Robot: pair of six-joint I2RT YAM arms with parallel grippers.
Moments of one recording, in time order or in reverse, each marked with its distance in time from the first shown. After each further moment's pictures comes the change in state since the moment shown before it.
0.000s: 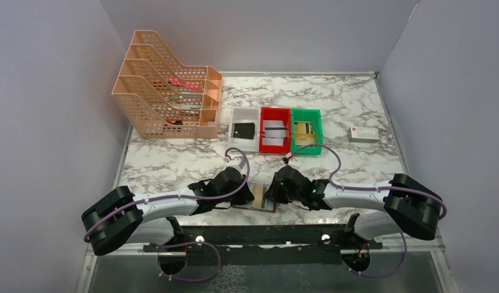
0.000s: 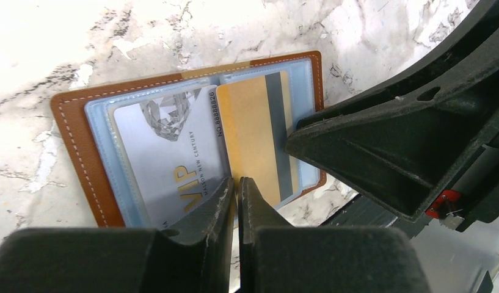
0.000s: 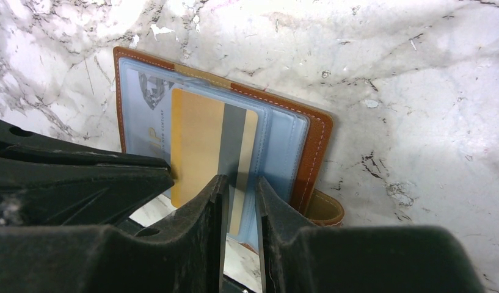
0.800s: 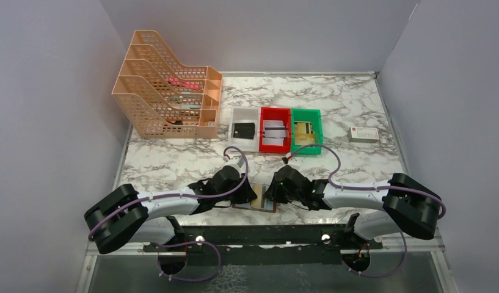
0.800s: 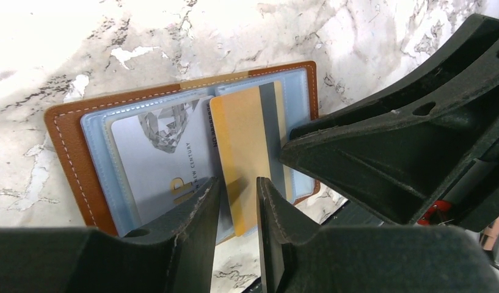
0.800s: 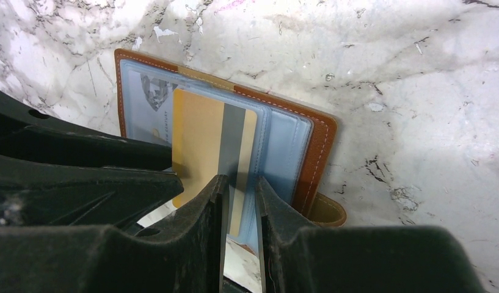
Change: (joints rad) left arm 0.036 0.017 -0.015 0.053 0.038 -0.014; right arm 0.000 0.008 -0.001 0.015 0.000 0.001
